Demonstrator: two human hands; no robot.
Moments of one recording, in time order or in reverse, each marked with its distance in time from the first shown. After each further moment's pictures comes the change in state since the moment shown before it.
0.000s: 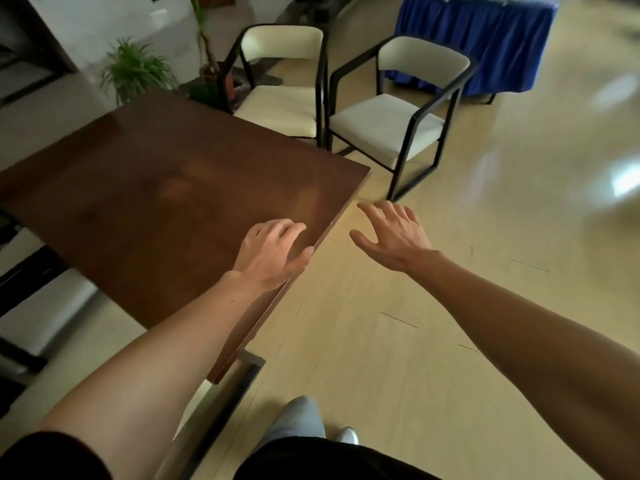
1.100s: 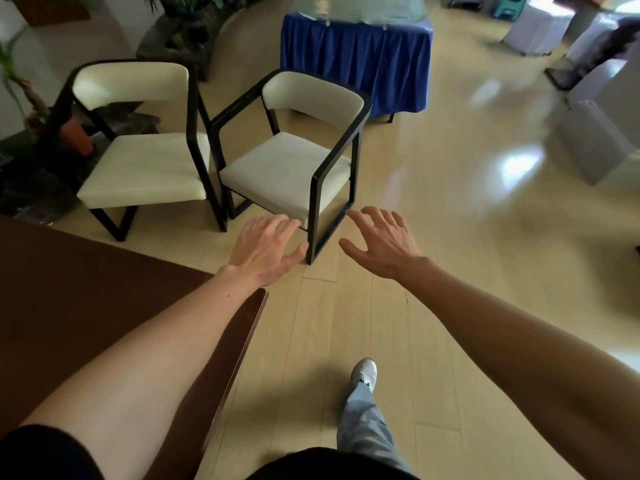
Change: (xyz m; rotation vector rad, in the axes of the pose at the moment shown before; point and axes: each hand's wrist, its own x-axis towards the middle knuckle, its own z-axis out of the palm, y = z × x) left_hand 0.534 0.088 0.077 -0.060 -0.040 0.325; right_hand 0.297 0.348 -0.046 -0.108 0.029 0.214
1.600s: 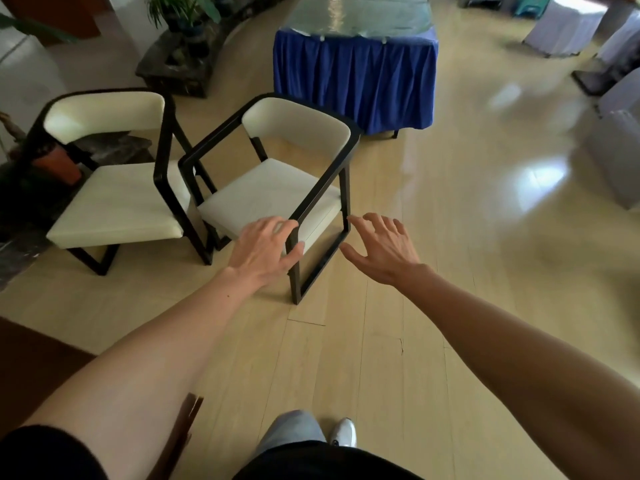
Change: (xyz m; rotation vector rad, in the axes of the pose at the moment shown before) left_hand 0.268 0.032 0.017 -0.014 -0.004 -0.087; right_hand 0.180 0.202 -0.013 0.058 -0.020 0.002
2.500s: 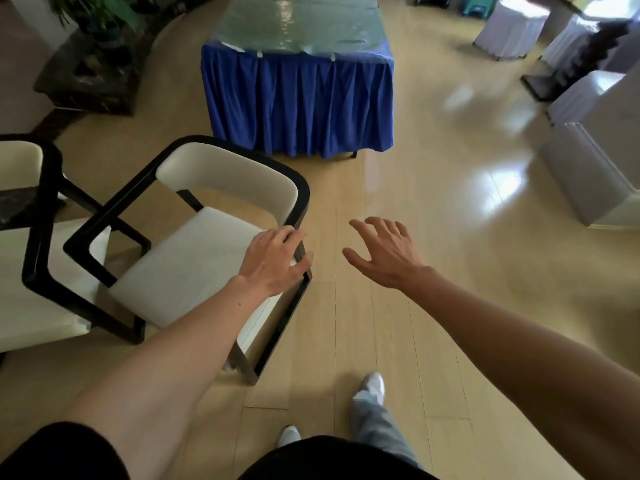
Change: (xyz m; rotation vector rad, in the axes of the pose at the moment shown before) left_hand 0.399 0.012 0.060 -0.096 -0.070 0.102; right_hand 0.291 0.244 -0.015 -0.029 -0.014 0.127
